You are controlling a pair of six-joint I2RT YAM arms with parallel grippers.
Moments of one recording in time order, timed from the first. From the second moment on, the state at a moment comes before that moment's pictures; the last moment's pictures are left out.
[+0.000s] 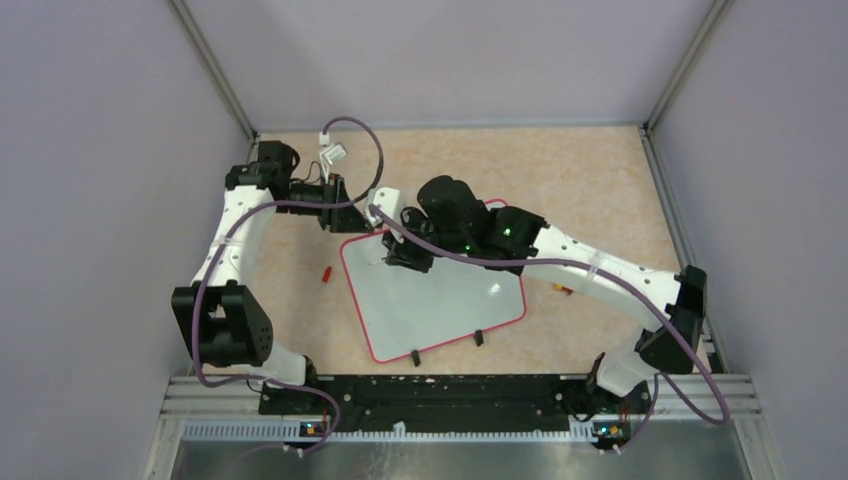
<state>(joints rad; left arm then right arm) 0.02 1.51 1.41 -1.13 1.19 0.45 1.09 1.55 1.57 -0.56 -0.22 -0.22</state>
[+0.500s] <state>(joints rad) 0.02 1.50 1.39 -1.13 1.22 0.48 1.10 1.60 1.61 -0.52 -0.19 -0.21</state>
